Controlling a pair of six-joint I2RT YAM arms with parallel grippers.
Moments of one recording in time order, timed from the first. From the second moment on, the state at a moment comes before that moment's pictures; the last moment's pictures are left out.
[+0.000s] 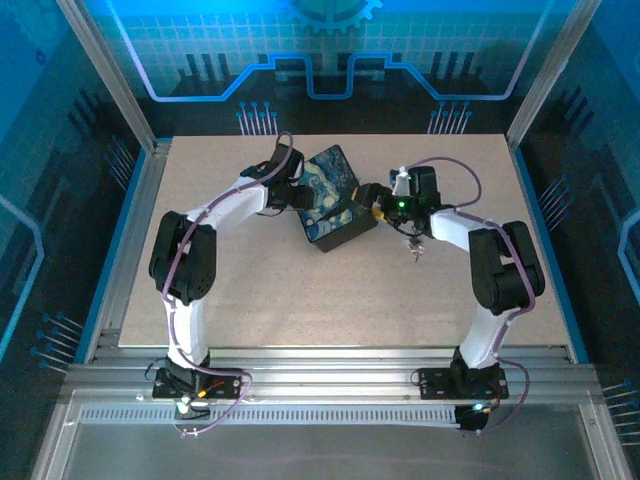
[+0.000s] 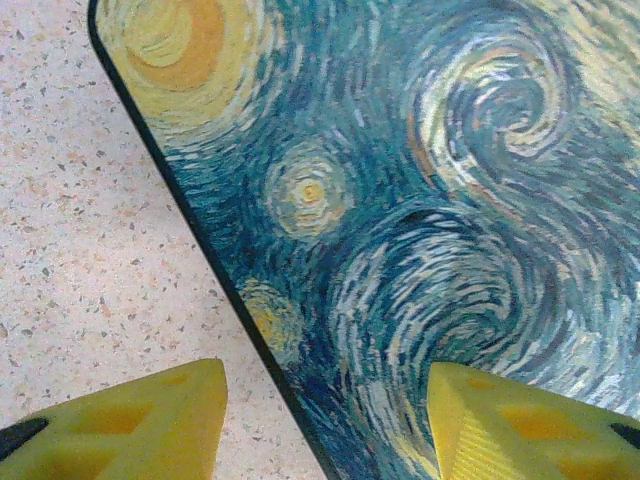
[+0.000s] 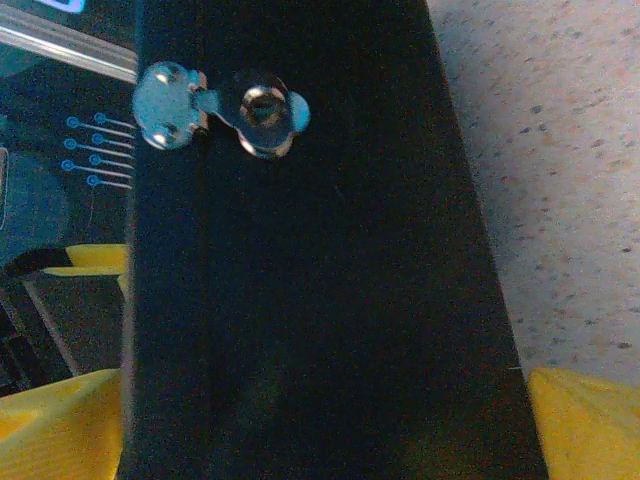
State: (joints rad) left arm -0.38 1.99 1.59 -0.61 0.00 -0.35; right arm 0.21 1.82 1.07 0.10 -0.62 0.70
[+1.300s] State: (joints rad) left arm -0.28 1.89 1.67 -0.84 -0.16 -0.40; right arm 0.47 1.87 1.25 0.03 -0.66 0.63
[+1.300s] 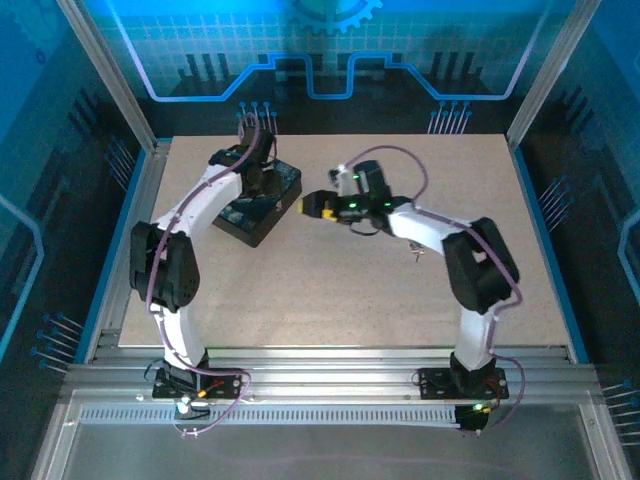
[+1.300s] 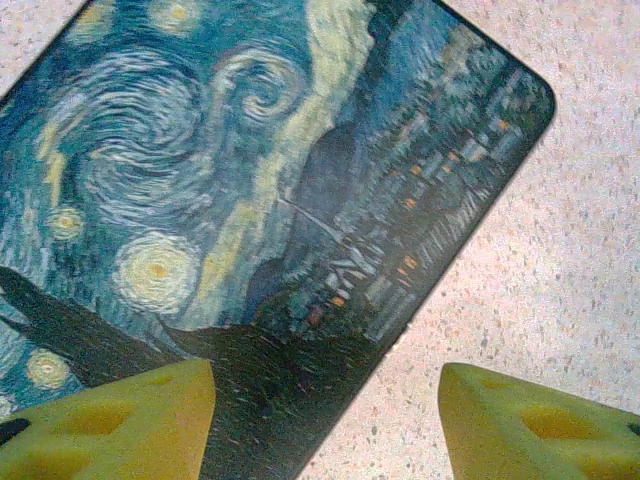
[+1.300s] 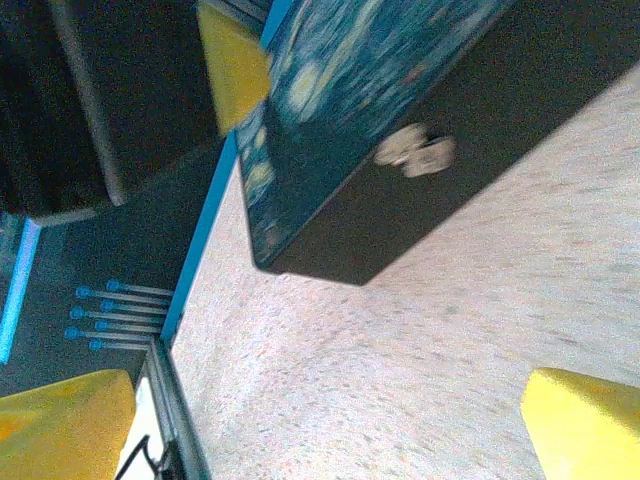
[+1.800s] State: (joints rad) left arm -0.41 2.30 2.07 -0.86 -0.45 -0.29; right arm 0.27 1.68 1.10 -0.07 -0.65 0.52
